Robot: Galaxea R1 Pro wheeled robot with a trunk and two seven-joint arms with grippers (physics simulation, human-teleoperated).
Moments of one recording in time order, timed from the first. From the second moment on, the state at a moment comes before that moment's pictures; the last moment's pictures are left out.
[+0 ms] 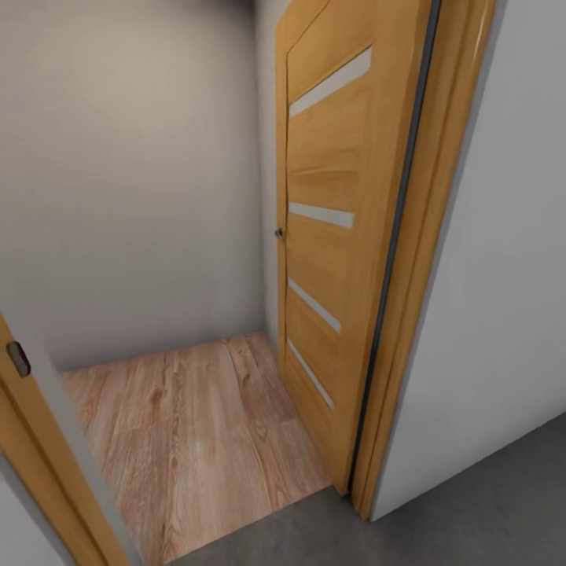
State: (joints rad) left arm -0.20 -0.04 -0.06 0.00 0.05 -0.11 0.09; right arm -0.17 0.00 1.11 -0.01 -1.10 -0.14 -0.10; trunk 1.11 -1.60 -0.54
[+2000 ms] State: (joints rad) left arm -0.20 -0.04 -0.06 0.00 0.05 -0.11 0.09; right arm -0.17 0.00 1.11 -0.01 -1.09 -0.14 -0.10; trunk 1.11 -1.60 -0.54
